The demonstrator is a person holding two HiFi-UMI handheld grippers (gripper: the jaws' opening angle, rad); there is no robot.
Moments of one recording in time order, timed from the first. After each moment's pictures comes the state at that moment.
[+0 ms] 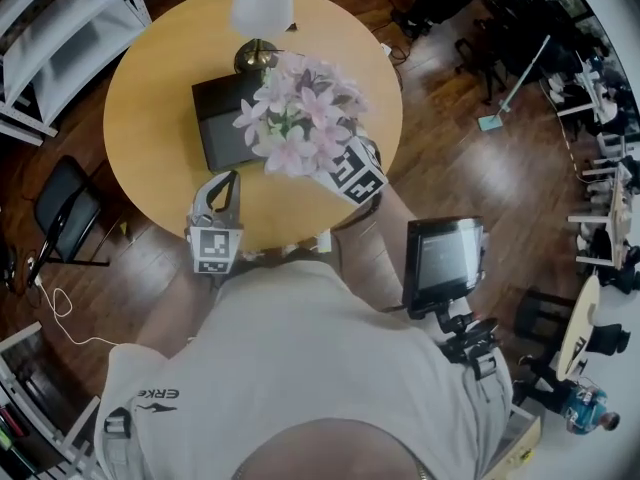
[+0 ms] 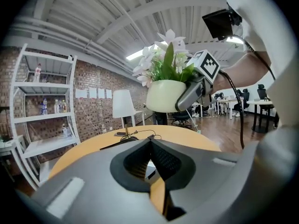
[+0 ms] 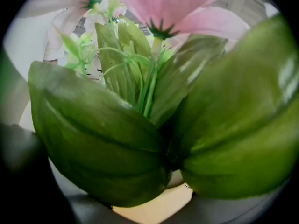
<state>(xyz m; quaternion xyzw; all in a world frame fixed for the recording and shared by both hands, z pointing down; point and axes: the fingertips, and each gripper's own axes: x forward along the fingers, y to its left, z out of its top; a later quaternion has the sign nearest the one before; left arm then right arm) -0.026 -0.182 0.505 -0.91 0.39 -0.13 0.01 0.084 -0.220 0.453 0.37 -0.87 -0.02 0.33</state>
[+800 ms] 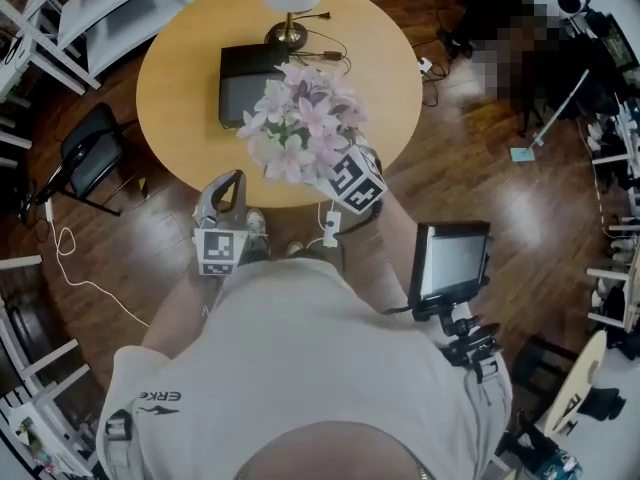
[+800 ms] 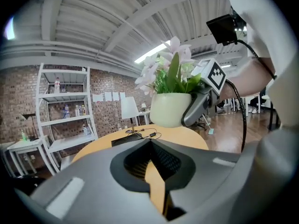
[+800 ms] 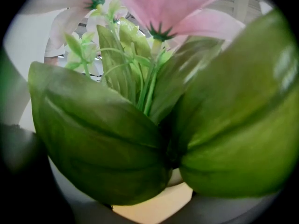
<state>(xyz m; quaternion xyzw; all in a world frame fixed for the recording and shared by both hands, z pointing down) -0.020 -0.033 0.487 -0.86 0.49 -0.15 0.02 0.078 -0.079 0.470 0.28 -0.91 -0.04 0.30</state>
